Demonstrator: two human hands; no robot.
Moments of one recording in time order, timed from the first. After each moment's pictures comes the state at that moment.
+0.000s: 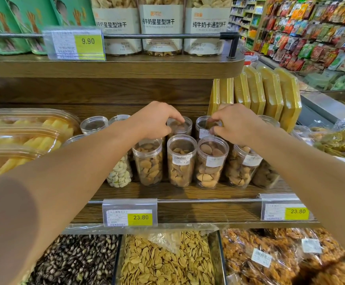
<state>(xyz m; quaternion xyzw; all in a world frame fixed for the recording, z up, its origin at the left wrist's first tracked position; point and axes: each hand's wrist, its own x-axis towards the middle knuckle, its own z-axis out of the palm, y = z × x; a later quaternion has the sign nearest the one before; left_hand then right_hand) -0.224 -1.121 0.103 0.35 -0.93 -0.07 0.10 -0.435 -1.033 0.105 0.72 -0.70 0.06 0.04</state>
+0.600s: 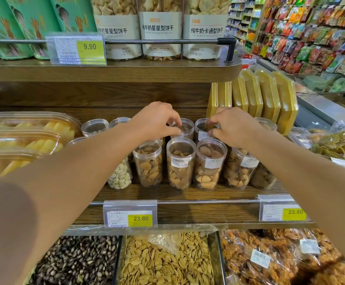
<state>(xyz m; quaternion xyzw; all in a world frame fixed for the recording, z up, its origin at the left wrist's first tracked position) -0.224 -1.120 0.103 0.34 -0.93 -0.04 0.14 -0.434 -1.033 0.103 0.71 -0.70 0.05 0.04</state>
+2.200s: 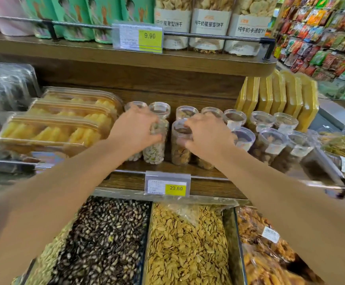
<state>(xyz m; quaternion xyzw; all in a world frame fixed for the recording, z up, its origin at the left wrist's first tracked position) -0.085 -1.058 0.085 0.48 -0.87 0.04 0.14 -0.275 -0.989 0.097 0.73 -0.67 0.06 0.09</state>
